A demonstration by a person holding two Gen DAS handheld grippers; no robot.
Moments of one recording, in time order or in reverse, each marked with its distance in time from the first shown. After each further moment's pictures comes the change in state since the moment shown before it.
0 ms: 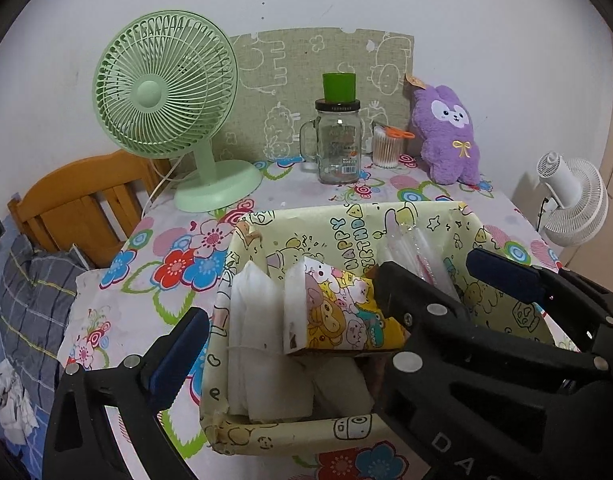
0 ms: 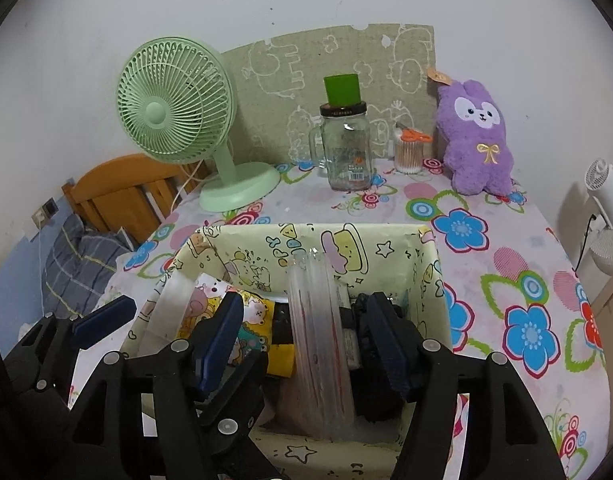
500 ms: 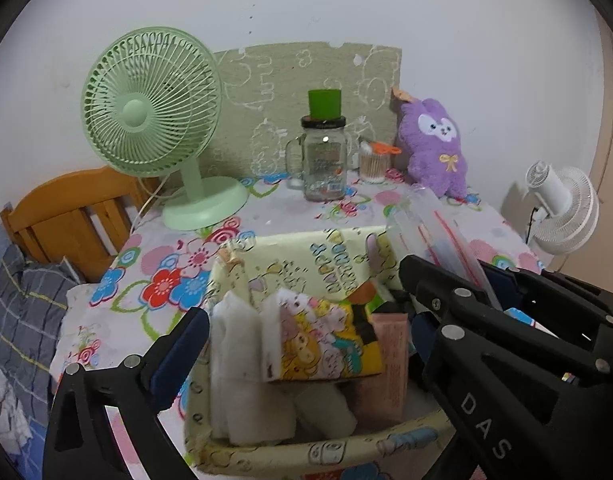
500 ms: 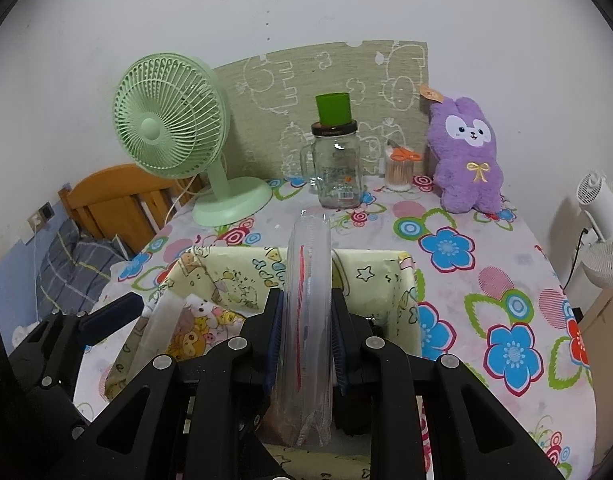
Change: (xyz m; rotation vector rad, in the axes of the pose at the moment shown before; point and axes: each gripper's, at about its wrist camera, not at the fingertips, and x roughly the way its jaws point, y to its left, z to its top) left arm -0.003 -0.008 0.009 0.011 -0.036 -0.022; right arm -0.008 -0.006 0.010 -0.021 -0.039 -0.011
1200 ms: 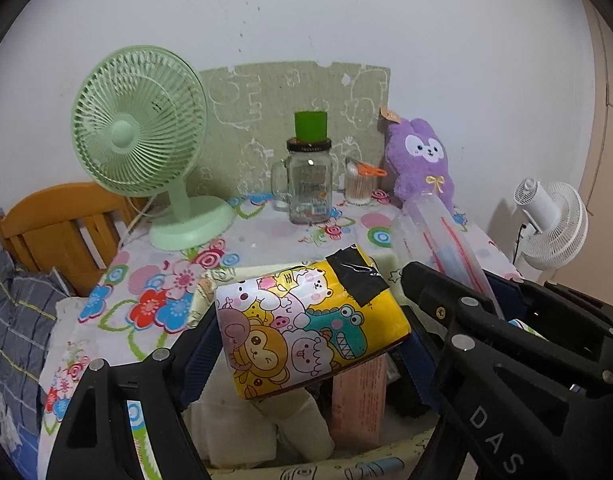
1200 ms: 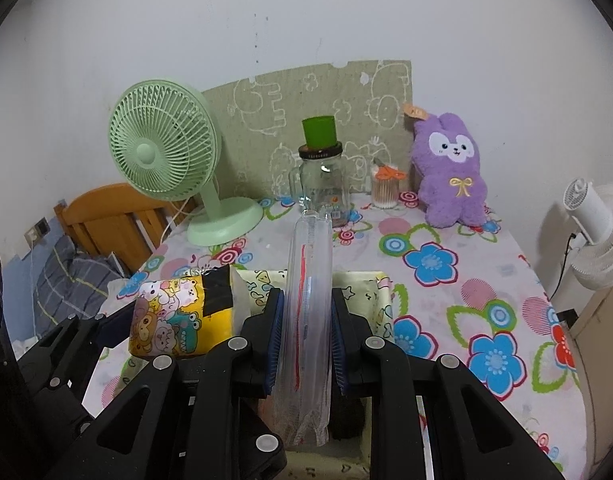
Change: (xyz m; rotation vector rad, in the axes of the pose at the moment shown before) left arm 0.000 -0.009 0.013 -0.008 -0.060 -0.064; right arm -0.015 -0.009 0.009 0.025 -0.050 -0.025
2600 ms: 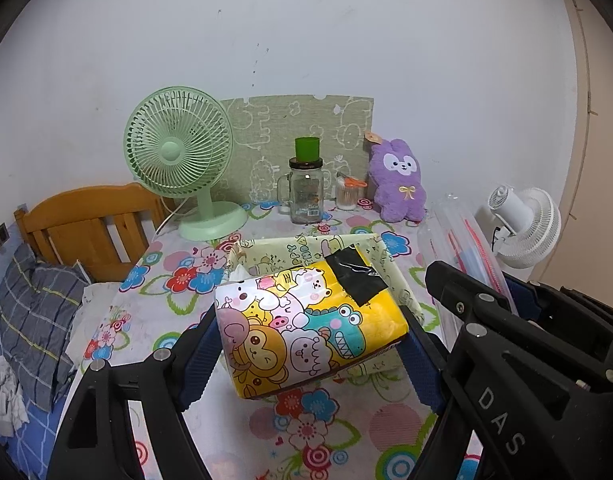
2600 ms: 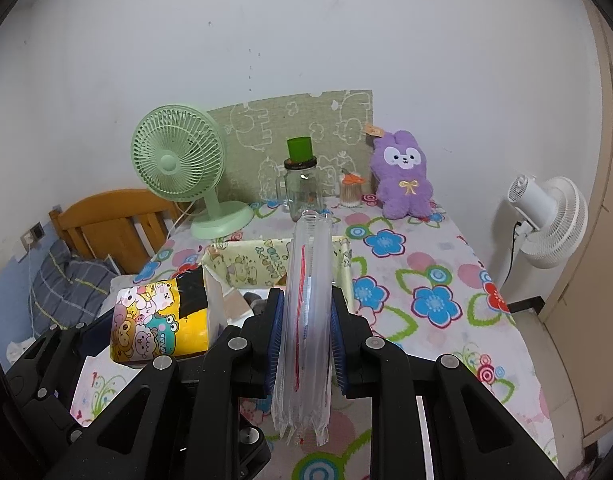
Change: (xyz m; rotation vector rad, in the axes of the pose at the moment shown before) left arm -0.123 -0.018 -0.036 -0.015 -0.060 0.027; right arm -0.125 0.021 -0.039 0.017 -0.053 -0.103
